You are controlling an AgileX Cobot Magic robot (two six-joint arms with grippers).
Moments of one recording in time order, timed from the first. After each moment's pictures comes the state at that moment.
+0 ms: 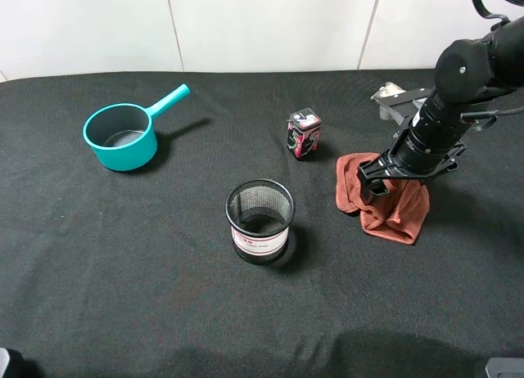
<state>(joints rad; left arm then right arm) -0.04 0.00 -0.48 0.10 1.07 -0.02 0.31 1.84 -0.87 0.02 0.60 -0.09</state>
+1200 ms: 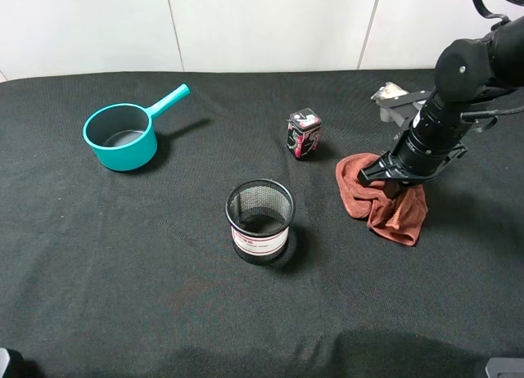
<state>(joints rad) -0.04 0.00 -0.48 0.10 1.07 -0.02 0.31 1.84 -0.87 0.03 0.64 -0.09</state>
